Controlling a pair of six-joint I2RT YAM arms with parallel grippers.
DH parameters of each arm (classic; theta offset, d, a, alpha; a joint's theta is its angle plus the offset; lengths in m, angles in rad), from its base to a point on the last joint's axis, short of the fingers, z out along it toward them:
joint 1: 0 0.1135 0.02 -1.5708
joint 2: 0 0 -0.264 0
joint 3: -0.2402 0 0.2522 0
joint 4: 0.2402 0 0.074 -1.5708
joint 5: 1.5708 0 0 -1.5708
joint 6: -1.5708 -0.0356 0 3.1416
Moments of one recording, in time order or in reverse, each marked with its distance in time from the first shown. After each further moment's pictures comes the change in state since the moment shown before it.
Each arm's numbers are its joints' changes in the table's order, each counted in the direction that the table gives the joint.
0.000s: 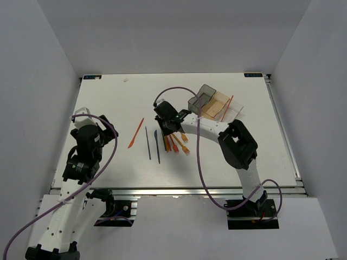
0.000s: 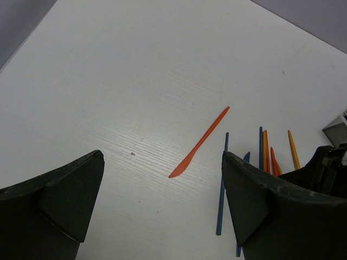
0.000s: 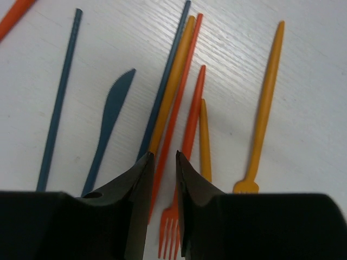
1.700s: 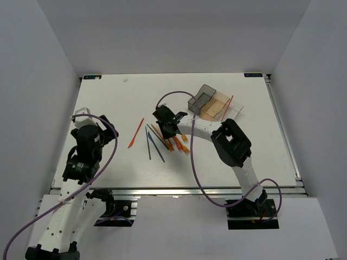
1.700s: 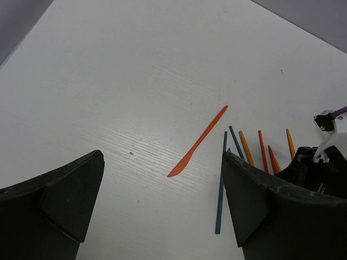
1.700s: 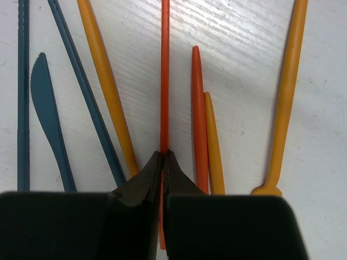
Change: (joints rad) left arm 0.000 0.000 0.000 0.000 0.009 -0.001; right arm 0.008 0.112 -0.062 0.043 0.031 -0.096
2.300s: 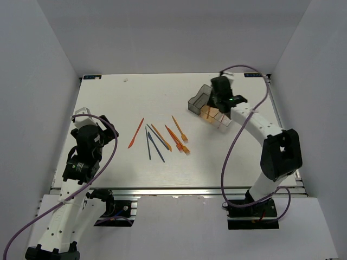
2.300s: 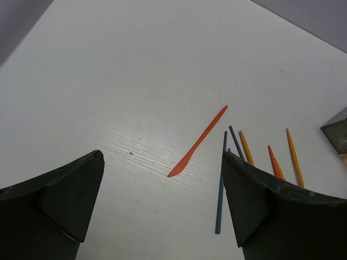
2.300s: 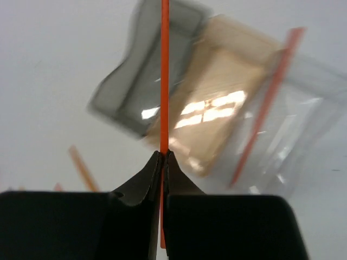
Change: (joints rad) left arm 0.000 0.000 0.000 0.000 0.000 0.000; right arm -0.374 -0.490 0.274 -0.141 0.082 -0.125
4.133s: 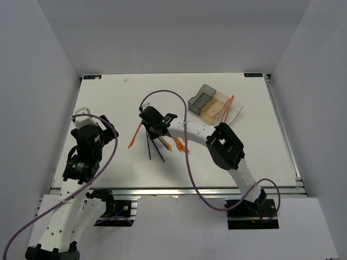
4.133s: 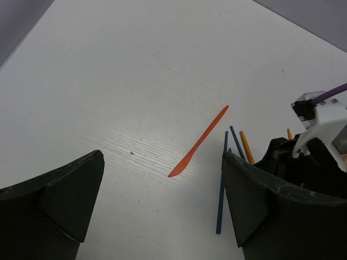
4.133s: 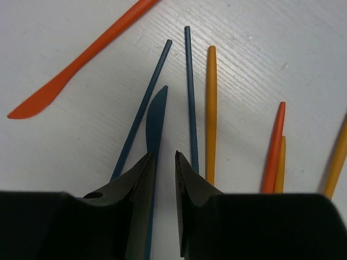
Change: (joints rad) left arm -0.001 0.002 0.000 0.001 -0.004 0.000; right arm 0.473 0.512 -0.406 0.111 -0.068 0.179
